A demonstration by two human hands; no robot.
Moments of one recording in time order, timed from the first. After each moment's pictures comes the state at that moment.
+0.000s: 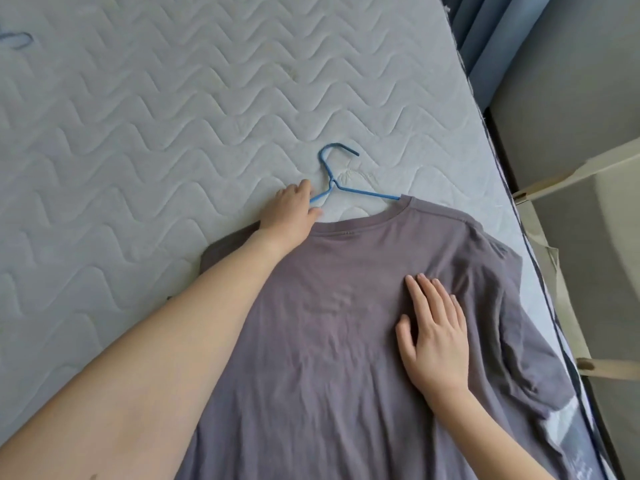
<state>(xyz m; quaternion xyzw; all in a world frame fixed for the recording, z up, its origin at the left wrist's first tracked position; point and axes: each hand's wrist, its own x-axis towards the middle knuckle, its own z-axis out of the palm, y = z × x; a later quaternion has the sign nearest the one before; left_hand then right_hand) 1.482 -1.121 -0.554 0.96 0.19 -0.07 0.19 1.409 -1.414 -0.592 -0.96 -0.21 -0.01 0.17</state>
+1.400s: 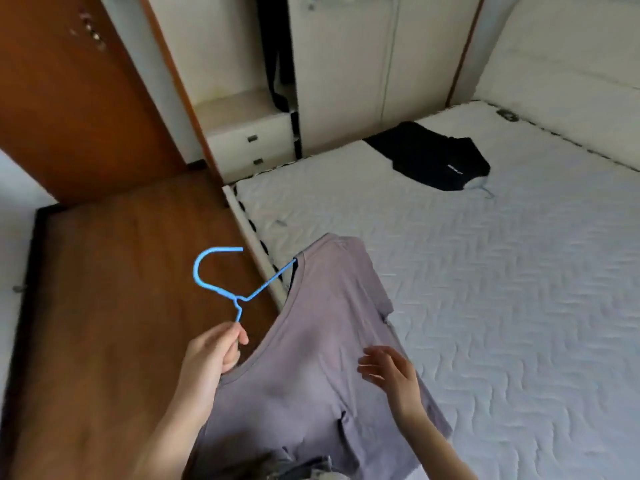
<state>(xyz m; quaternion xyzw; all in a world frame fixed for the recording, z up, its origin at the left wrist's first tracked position) 0.676 -1.324 -0.034 0.38 0.63 0.47 0.48 0.951 -1.324 -0.131 -0.60 -0.29 0.59 0.46</state>
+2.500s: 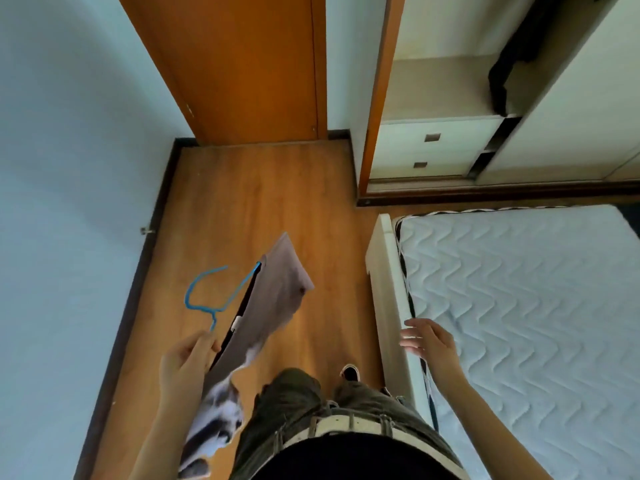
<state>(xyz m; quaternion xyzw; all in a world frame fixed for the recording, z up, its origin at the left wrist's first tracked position) 0.180 -0.967 -0.073 0.16 0.84 0.44 0.26 0.481 -0.770 -0.166 -0.60 -0.40 0.65 0.25</state>
